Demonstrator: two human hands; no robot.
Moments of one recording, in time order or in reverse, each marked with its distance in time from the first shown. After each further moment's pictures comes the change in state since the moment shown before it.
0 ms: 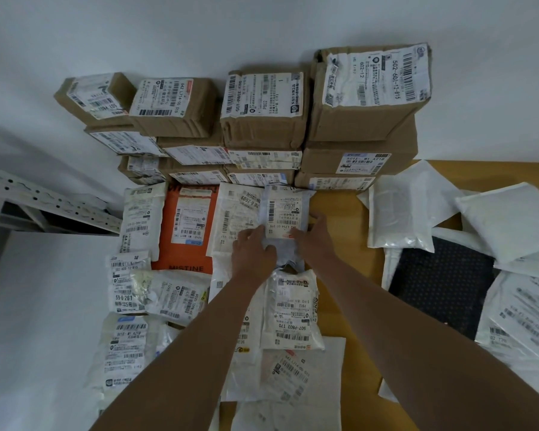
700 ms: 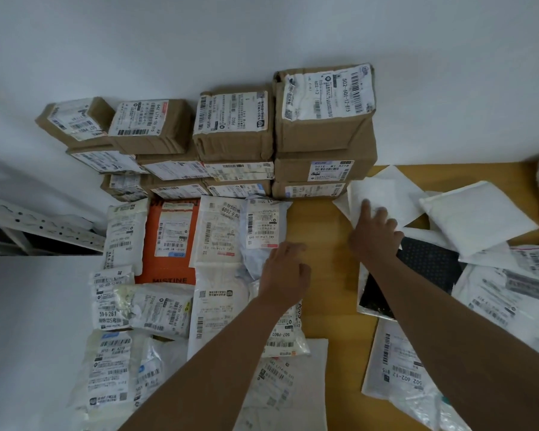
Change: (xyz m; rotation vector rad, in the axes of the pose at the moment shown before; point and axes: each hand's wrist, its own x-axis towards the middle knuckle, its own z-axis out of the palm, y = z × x) left_hand -0.040 0.045 0.053 0.046 -0.016 0.456; right_hand 0.010 0.009 -0.132 -1.103 0.415 -0.035
